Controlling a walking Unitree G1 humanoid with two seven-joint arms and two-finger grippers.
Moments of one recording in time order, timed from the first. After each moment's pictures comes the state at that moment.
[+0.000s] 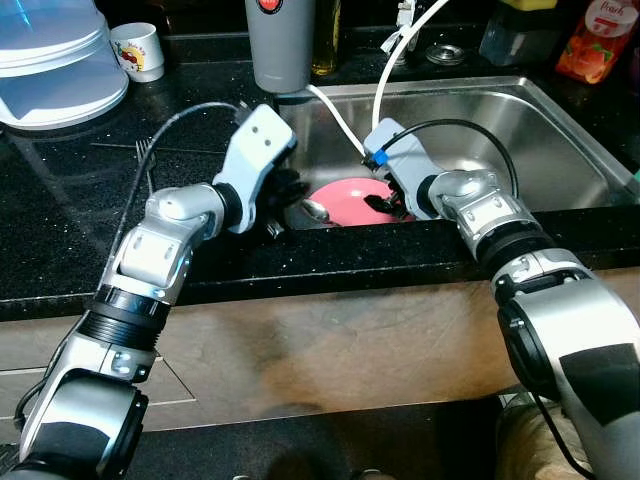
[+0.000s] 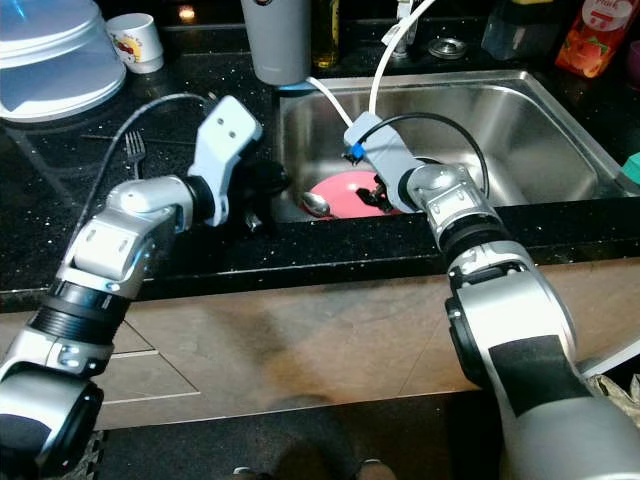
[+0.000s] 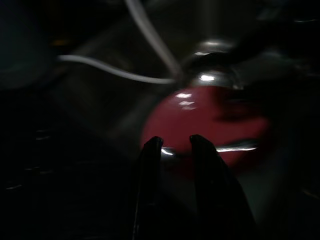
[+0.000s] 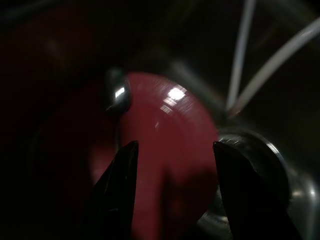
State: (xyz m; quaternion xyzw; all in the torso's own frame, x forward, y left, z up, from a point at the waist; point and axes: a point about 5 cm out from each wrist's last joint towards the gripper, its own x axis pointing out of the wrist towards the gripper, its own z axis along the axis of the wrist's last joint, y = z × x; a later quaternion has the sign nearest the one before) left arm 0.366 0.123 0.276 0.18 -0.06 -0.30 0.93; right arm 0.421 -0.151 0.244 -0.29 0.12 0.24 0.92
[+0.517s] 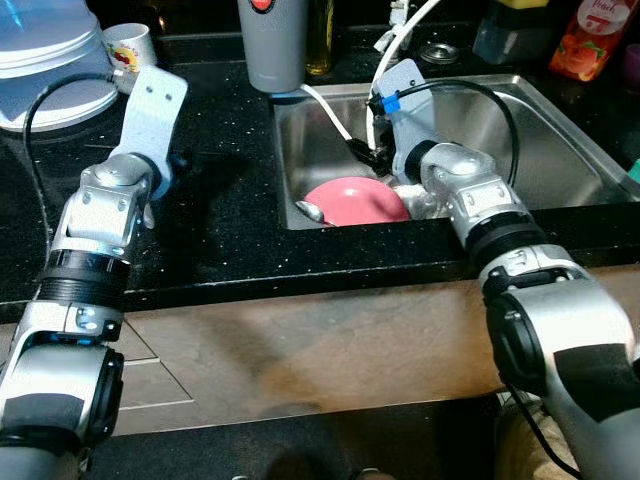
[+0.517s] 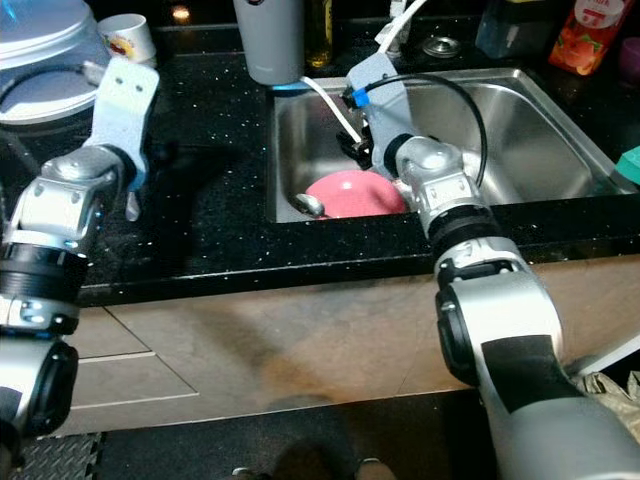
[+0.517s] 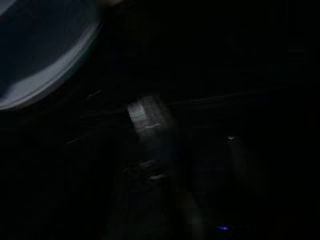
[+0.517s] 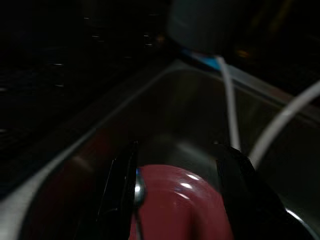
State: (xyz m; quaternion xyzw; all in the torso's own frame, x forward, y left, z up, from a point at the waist) left arm 0.392 0.232 0.282 0.19 0.07 0.12 0.97; right arm 0.421 -0.119 0.270 -0.17 -0.01 0.26 0.95
